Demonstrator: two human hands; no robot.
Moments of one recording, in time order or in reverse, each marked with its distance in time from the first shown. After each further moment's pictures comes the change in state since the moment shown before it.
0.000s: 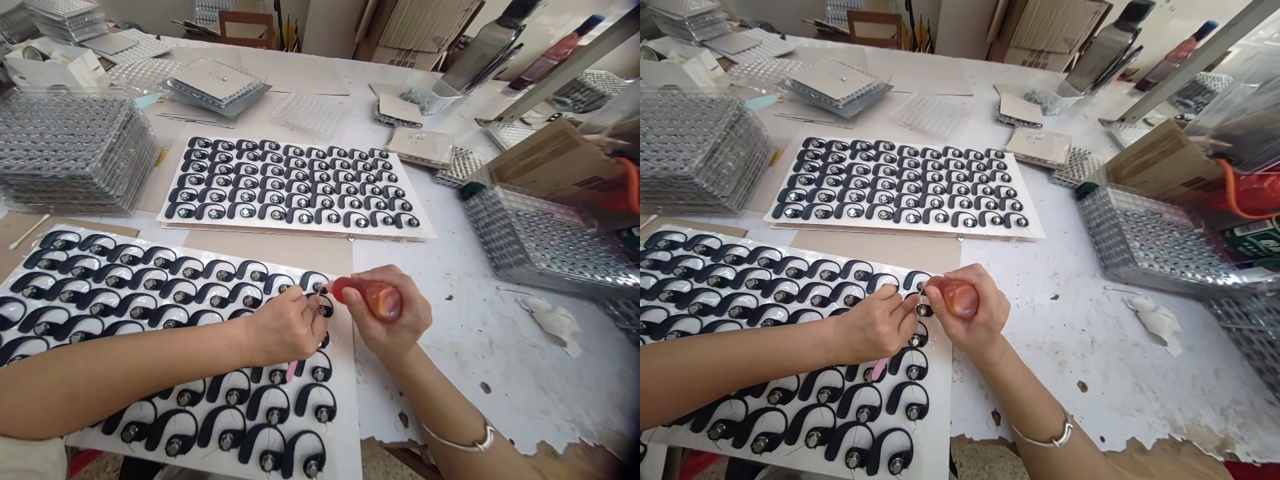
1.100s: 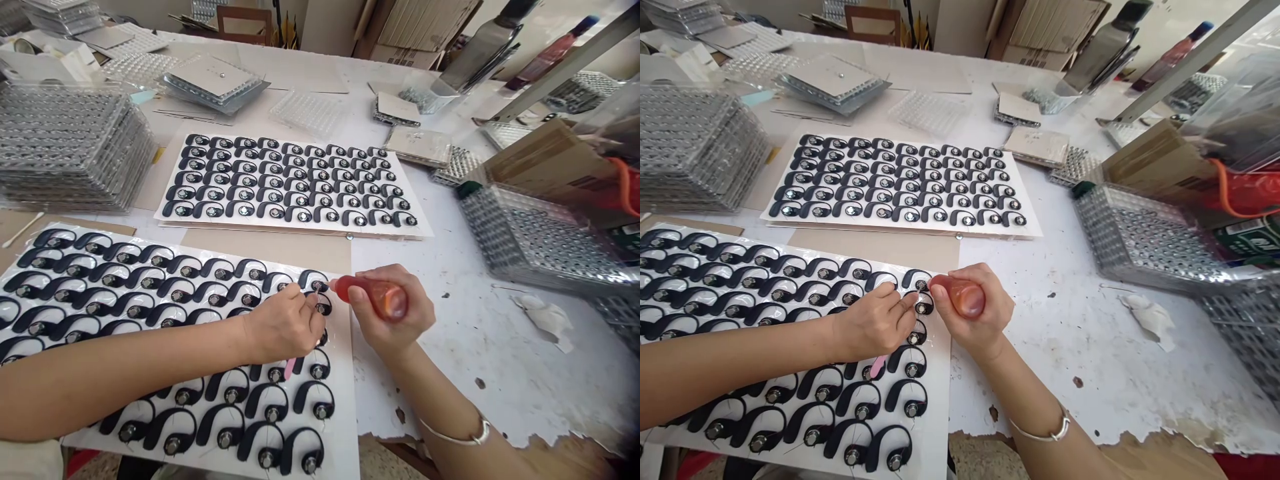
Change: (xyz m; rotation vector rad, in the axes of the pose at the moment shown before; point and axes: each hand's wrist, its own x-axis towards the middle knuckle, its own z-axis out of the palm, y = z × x) left_hand 0.001 0.001 -0.001 -0.021 0.014 -0.035; right_hand -0.007 0.008 -0.002 0.059 0.038 0.017
